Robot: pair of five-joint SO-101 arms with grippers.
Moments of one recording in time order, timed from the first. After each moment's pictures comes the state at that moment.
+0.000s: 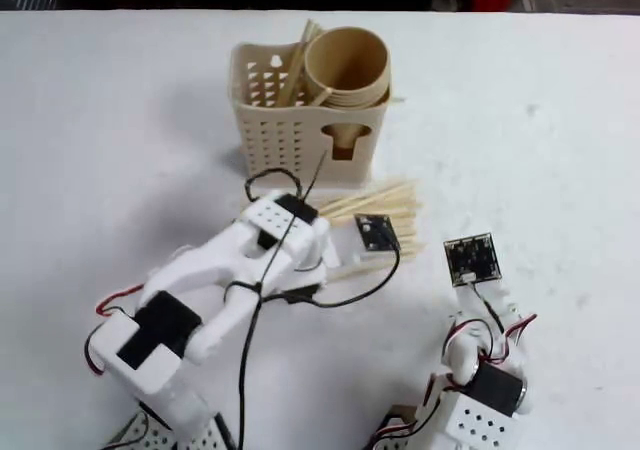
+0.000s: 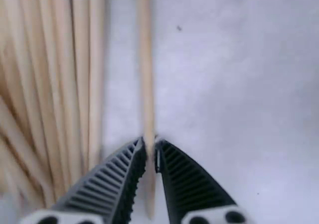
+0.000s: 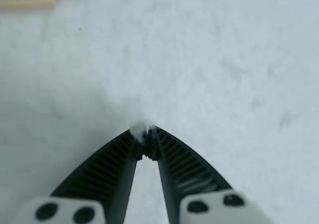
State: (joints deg) left arm 26.9 10.2 28.7 66.1 -39.0; right arm 22.5 -102.5 96.4 70.1 38.5
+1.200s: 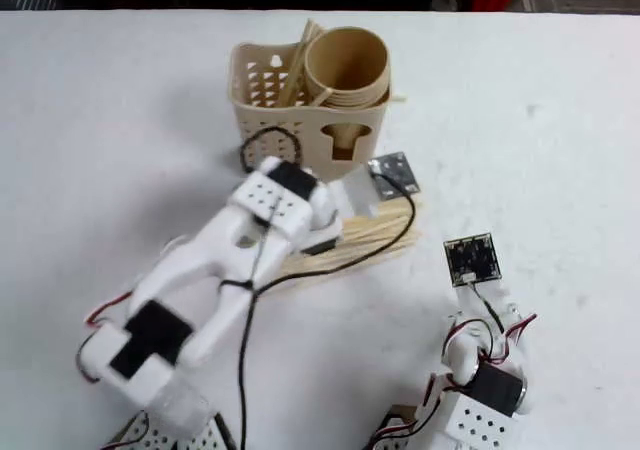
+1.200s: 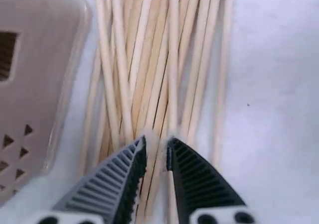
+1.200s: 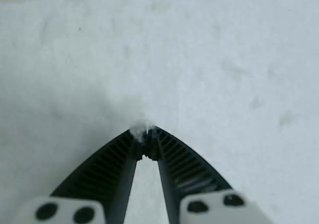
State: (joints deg) left arm 27.7 9.3 15.0 64.1 -35.8; right arm 22.5 -102.5 96.4 70.1 38.5
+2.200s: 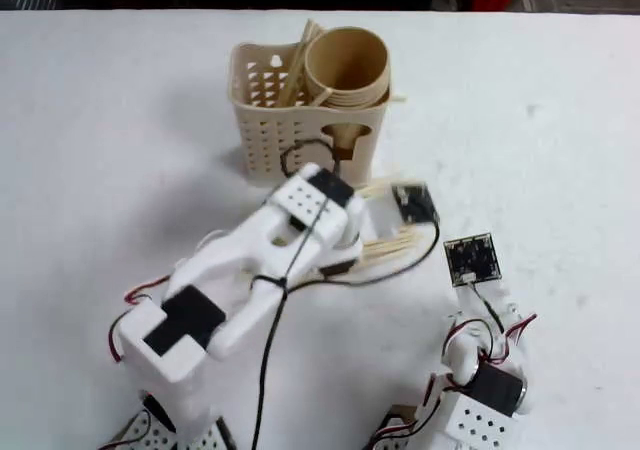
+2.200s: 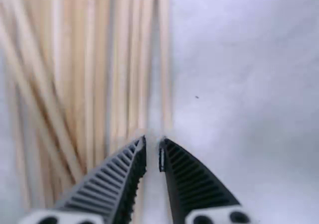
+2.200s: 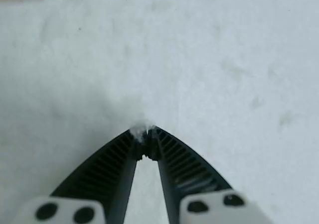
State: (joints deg) left arm 33.8 15.7 12.2 71.8 -34.2; right arm 22.5 -102.5 96.4 70.1 38.5
